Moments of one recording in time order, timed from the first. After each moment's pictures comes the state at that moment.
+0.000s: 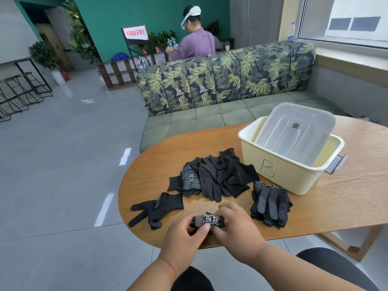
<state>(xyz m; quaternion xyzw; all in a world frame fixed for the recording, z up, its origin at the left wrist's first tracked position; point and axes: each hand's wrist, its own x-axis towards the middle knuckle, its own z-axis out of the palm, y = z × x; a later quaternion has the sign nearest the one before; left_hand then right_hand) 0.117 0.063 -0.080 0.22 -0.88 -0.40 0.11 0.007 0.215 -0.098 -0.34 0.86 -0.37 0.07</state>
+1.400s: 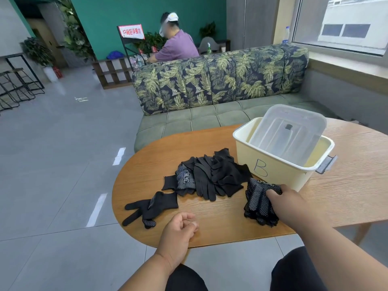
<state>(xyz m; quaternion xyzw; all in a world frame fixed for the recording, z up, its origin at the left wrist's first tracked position) 0.111 0.063 -0.099 0.31 -0.74 -0.59 0.08 -0.078 0.305 -0.044 -0.01 0.92 -0.36 0.16</state>
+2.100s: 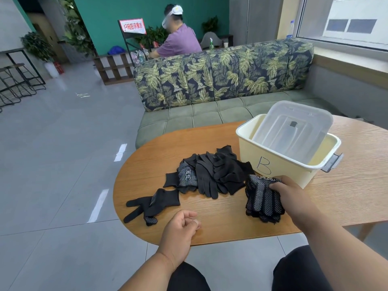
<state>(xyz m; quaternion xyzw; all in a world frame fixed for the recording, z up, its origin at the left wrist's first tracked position) 0.109 0.062 -0.105 0.31 -0.73 -0.60 0.09 -0.093 0.303 -0.054 -0.01 0.79 -0.59 0.18</state>
